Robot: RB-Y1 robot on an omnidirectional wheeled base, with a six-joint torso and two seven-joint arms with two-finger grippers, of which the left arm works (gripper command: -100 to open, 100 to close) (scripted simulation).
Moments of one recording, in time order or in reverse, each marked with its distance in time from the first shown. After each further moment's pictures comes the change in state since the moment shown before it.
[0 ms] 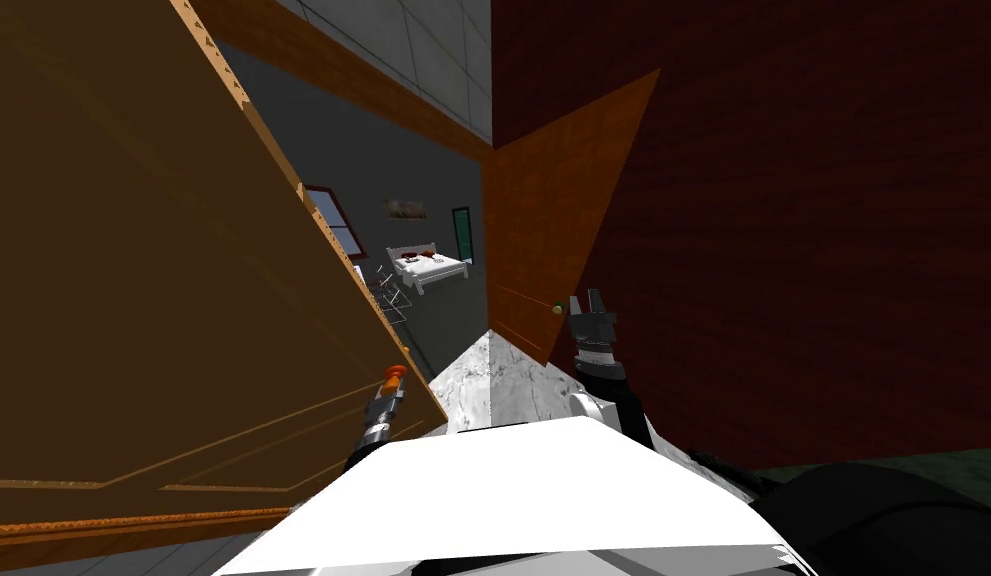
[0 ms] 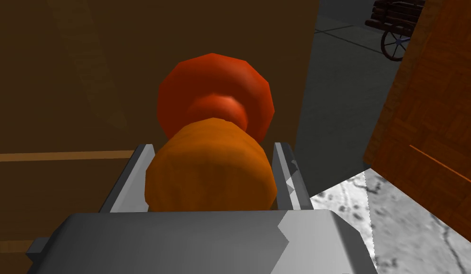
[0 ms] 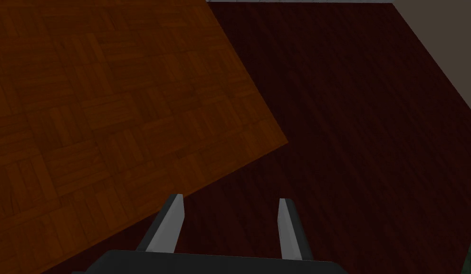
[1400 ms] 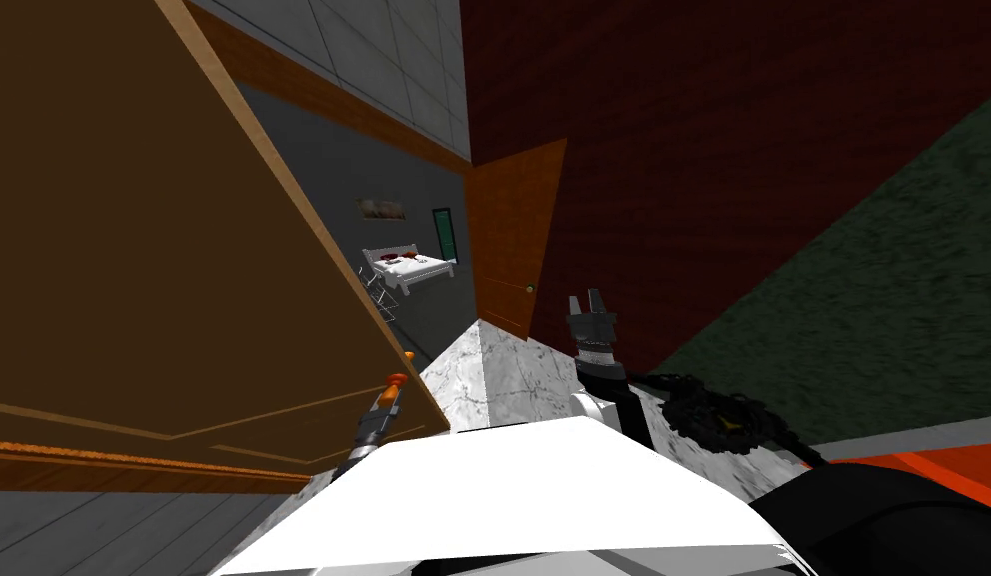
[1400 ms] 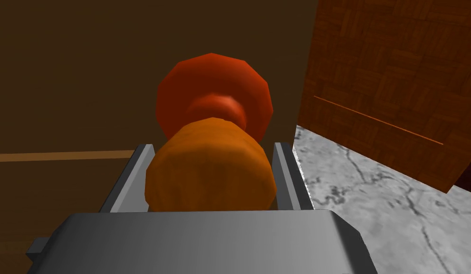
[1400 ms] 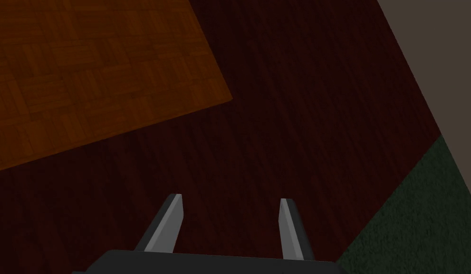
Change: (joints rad) arm 0.072 0.113 -0.136 0.003 -0.076 -0.114 0.154
